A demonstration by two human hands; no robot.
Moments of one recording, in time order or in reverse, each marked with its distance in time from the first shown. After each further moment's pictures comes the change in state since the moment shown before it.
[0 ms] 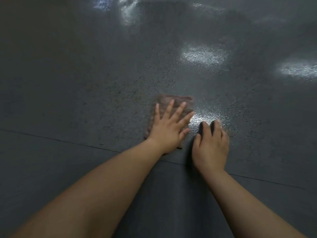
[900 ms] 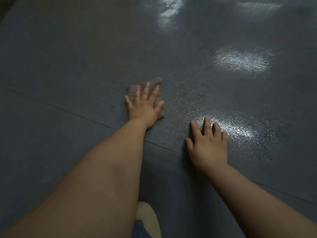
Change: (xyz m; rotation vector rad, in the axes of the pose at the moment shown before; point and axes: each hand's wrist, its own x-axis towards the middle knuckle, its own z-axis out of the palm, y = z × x) left_hand -0.065 -0.222 0.015 -0.230 0.023 -0.638; right_hand -0.035 -0.145 0.039 -0.208 -0.423 -0.376
